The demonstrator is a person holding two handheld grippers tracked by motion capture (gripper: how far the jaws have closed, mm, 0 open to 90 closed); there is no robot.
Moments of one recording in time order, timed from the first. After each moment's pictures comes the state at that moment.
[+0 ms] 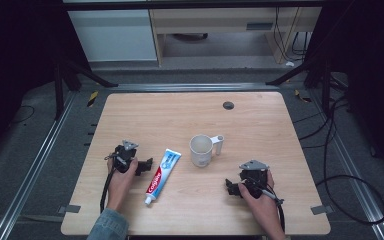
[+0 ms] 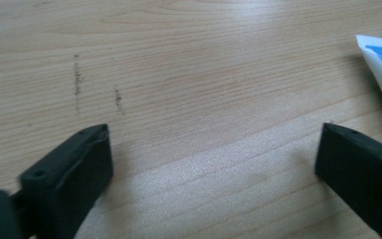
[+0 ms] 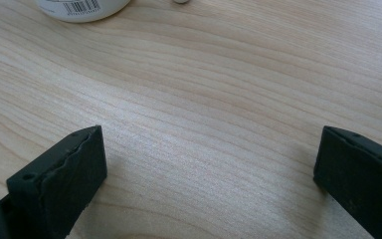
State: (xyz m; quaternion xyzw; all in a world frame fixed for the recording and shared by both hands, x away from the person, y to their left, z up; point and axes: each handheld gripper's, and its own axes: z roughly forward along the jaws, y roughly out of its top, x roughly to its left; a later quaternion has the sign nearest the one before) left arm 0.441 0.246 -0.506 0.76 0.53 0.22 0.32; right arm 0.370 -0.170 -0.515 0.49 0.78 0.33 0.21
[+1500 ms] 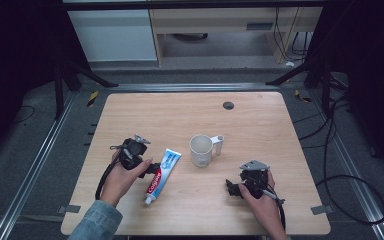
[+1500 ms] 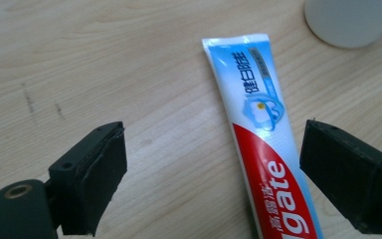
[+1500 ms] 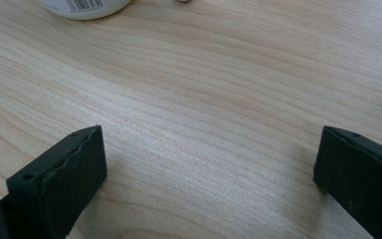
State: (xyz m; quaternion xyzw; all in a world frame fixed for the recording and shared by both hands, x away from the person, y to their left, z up) left arm 0.416 0.196 -0.425 0.84 0.46 0.14 0.24; right arm 0.369 -0.171 -0.515 0.48 0.78 0.33 0.21
